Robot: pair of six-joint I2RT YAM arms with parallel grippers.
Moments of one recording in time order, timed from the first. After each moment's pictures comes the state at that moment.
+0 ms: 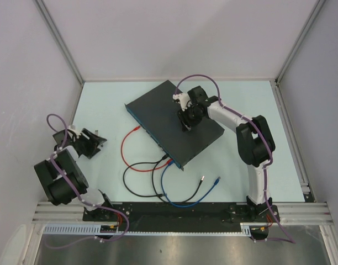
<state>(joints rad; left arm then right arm) 0.58 1.49 0.63 -0.05 0.59 -0.45 0.51 2.06 1.62 -0.59 -0.30 -0.22</state>
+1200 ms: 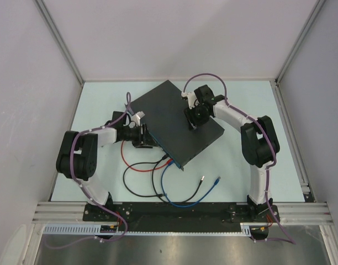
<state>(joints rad) -0.15 1.71 0.85 -0.14 0.85 -0.28 0.47 2.02 1.58 -0.62 -0.26 -0.13</state>
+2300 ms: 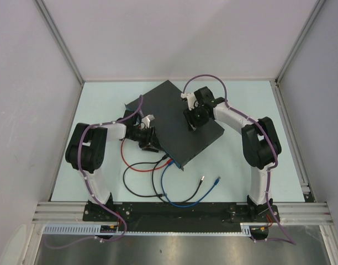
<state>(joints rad) -0.25 1.86 0.96 -0.24 0.84 -0.28 0.48 1.99 1.53 -0.56 -0.25 -0.14</state>
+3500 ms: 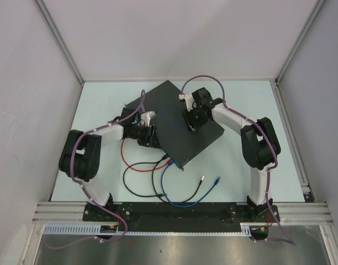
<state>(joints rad) -0.26 1.71 0.93 -0.28 0.75 -0.09 0.50 1.99 1.53 -0.56 -0.20 -0.15</state>
